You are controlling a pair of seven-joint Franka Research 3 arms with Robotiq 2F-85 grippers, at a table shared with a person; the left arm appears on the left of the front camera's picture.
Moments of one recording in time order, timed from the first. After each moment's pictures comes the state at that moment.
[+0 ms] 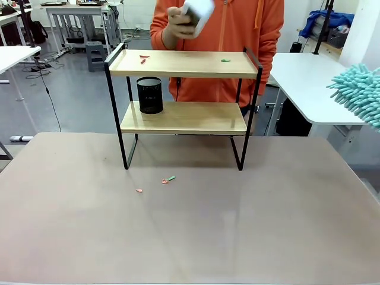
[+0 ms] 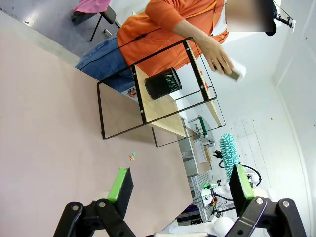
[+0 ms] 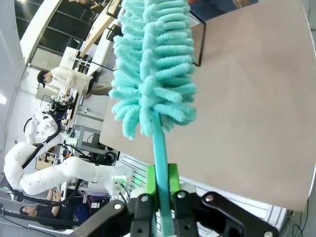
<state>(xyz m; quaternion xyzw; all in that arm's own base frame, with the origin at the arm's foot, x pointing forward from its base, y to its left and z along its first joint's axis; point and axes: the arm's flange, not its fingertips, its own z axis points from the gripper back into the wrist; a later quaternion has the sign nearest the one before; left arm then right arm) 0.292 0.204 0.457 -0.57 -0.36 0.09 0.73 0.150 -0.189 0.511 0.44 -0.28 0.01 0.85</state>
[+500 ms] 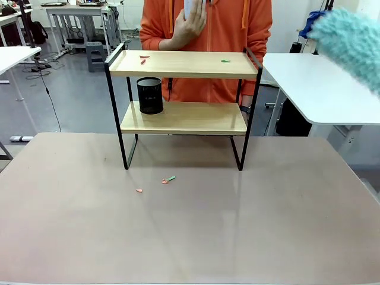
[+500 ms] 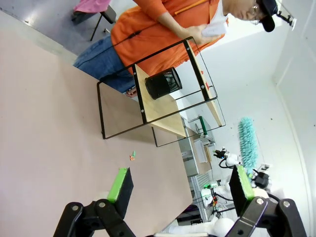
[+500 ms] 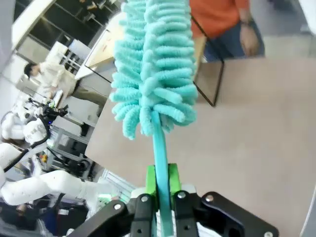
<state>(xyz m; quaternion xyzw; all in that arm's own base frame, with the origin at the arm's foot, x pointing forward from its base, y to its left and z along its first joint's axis) 0.293 0.204 0.457 -0.57 -0.36 0.09 0.73 0.190 -0.082 0.621 0.36 -0.35 0.08 0.86</state>
